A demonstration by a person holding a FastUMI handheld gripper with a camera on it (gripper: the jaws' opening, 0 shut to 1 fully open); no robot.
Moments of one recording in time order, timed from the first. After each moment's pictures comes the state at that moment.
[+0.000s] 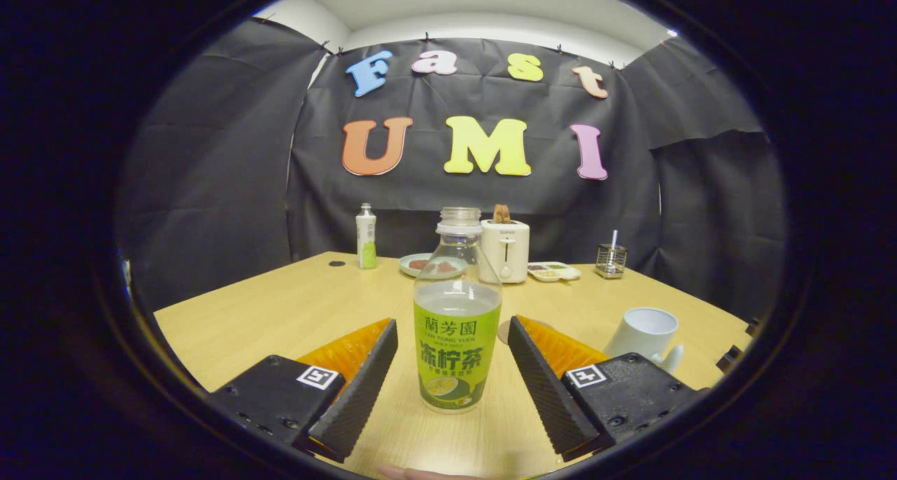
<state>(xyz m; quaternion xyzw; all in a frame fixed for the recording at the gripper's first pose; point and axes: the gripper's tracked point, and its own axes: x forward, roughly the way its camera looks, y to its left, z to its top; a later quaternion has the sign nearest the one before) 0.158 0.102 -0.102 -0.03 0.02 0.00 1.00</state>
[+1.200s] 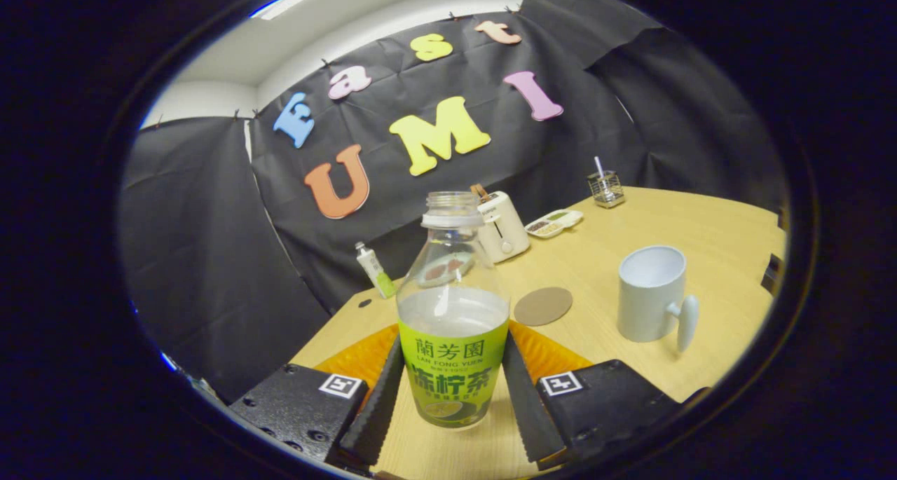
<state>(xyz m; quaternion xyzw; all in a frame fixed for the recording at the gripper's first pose) 0.130 0.074 -0.072 0.22 0.07 0.07 0.97</state>
